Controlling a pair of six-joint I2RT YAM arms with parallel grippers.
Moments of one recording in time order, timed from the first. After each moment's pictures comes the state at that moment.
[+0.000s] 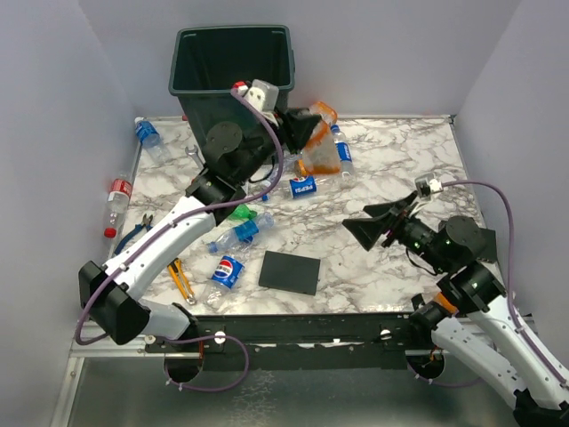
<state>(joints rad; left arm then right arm) -0.68 1.36 1.31 0.30 0.15 -0.31 0.56 0.56 0.68 -0.12 -0.26 0.49</state>
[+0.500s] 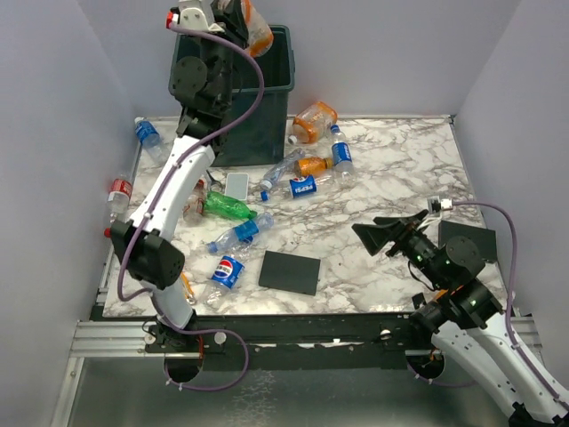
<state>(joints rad) -0.40 1.70 1.89 0.49 -0.26 -0.10 0.56 0.38 0.52 -0.12 -0.07 0.59</state>
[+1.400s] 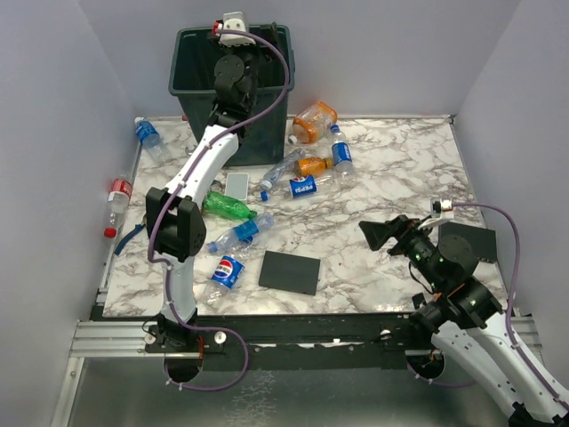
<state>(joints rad) -0.38 2.04 2.04 0.47 -0.30 -0.11 0.56 0.37 0.51 -0.24 0.11 0.60</state>
